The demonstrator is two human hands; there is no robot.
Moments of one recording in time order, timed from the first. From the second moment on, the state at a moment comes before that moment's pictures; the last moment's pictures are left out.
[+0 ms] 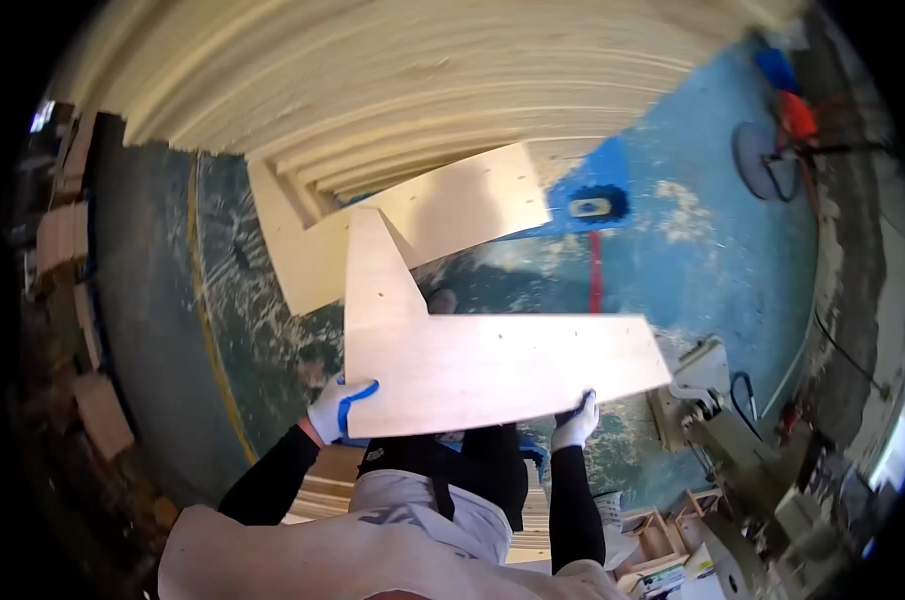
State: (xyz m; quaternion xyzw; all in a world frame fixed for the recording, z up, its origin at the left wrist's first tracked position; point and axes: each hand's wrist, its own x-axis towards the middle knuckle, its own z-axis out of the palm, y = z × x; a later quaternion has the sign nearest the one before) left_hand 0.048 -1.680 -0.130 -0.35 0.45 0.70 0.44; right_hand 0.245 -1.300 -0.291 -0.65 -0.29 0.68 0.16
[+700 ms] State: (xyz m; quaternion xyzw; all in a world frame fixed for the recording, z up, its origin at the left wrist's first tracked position) left_hand 0.151 -1.177 0.087 0.77 0.27 0.17 0.56; right_hand 0.335 -1.342 -0.151 -0.85 -0.40 0.27 0.19
